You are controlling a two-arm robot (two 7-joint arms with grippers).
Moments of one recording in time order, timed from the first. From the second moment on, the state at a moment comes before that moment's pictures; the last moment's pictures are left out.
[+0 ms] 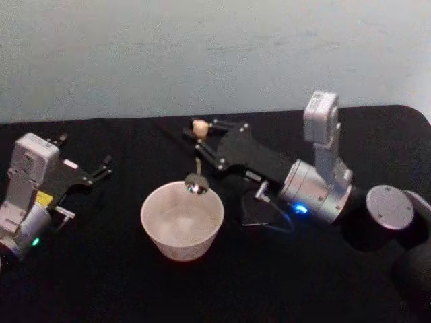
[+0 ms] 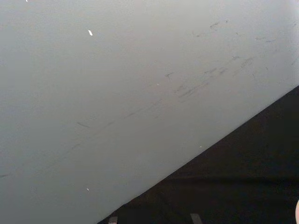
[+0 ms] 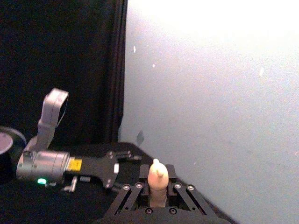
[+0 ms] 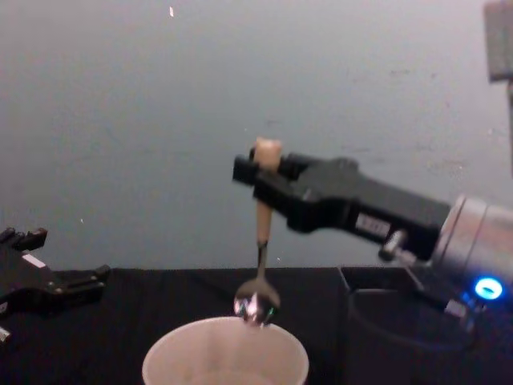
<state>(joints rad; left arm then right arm) -0.20 0.60 0.45 -1.41 -0.25 -0.12 0.03 0.39 0.29 -0.51 -1.32 0.45 -0.27 0.67</state>
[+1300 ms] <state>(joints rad) -0.20 0.60 0.45 -1.41 -0.25 -0.12 0.03 0.29 0.43 -0.36 -1.49 0.45 -0.27 0.57</state>
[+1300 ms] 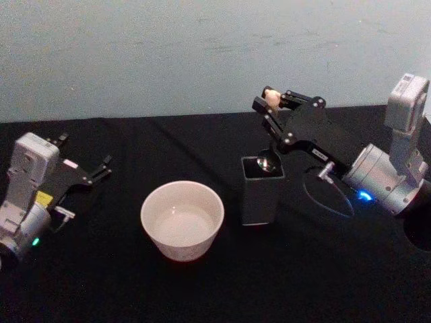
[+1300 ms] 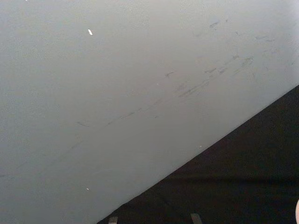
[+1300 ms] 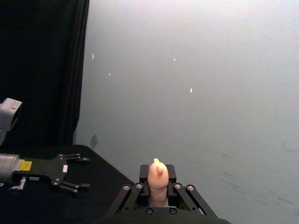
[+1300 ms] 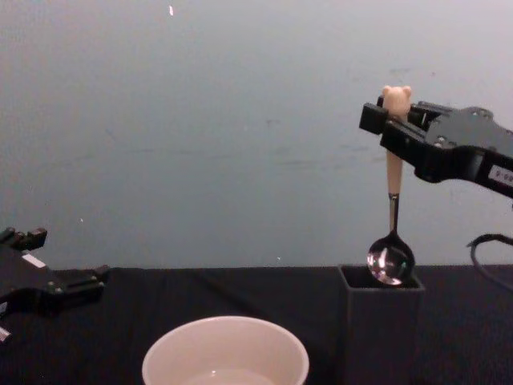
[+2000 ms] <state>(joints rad) -0.20 0.60 0.45 -1.41 -0.25 -0.12 0.03 0.27 0.36 -0.36 -1.42 0.44 -0.24 0.52</state>
